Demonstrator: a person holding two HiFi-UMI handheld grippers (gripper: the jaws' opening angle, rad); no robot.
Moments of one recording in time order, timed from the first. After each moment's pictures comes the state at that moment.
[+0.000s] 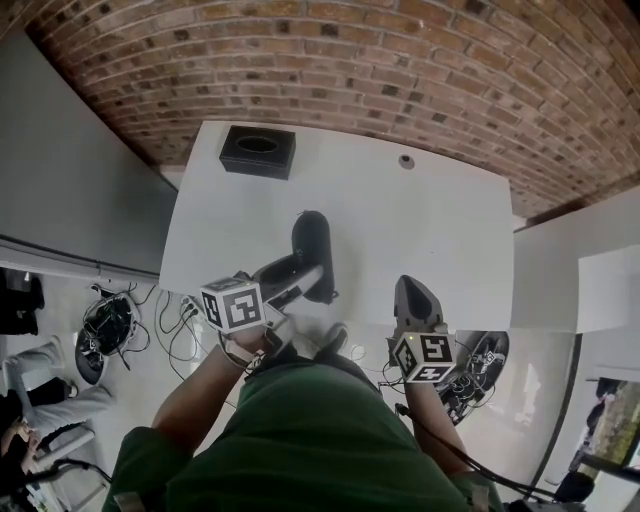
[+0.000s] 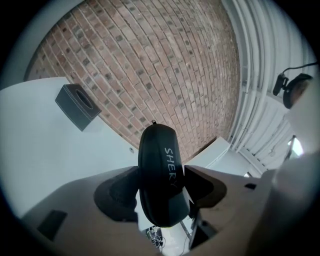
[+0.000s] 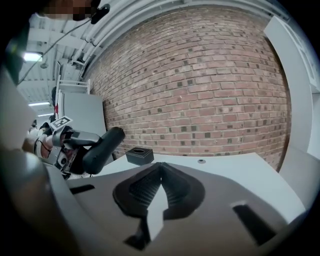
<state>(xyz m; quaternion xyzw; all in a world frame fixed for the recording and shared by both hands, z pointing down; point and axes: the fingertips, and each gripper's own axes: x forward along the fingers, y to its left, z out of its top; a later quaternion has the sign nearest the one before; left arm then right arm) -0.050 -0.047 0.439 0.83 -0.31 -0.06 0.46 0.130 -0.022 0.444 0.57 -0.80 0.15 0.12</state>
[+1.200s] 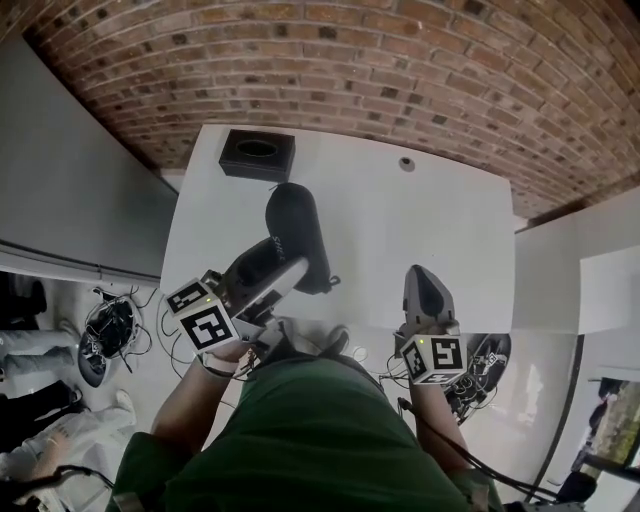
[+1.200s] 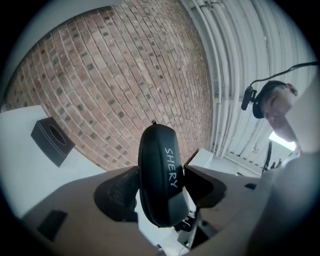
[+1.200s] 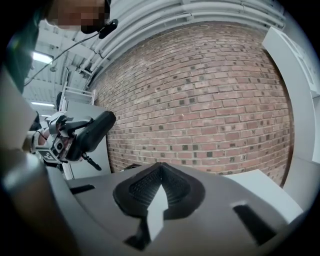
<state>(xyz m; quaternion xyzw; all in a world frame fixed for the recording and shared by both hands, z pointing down) -0.072 -0.060 0.312 0.88 -0.29 -0.16 0.35 0.132 -0.044 0.389 0.58 -0.81 0.09 0.06</state>
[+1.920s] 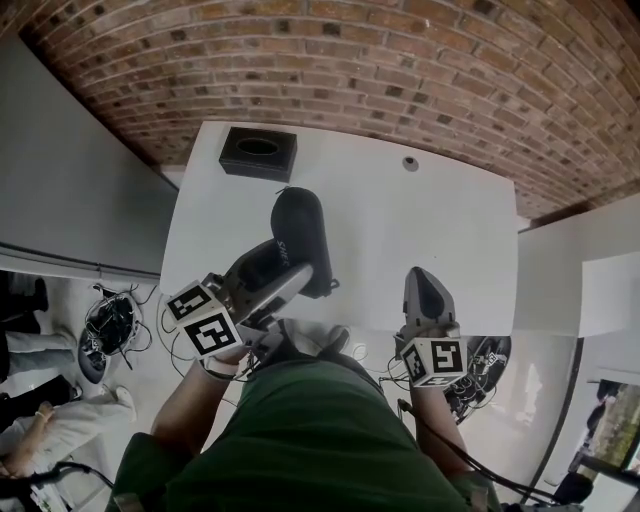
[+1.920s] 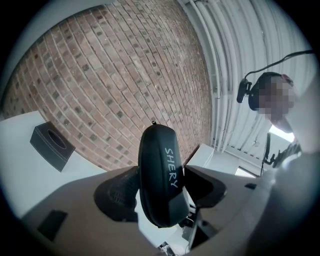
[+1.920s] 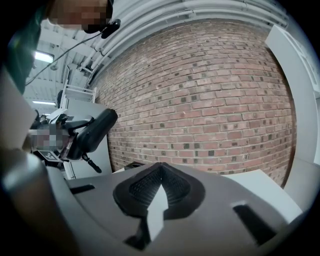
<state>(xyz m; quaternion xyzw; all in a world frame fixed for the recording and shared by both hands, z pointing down) -0.069 -0.067 0.317 0.88 -0.30 -0.14 0.33 0.128 -0.053 0.394 0.57 -0.81 0.09 0.07</state>
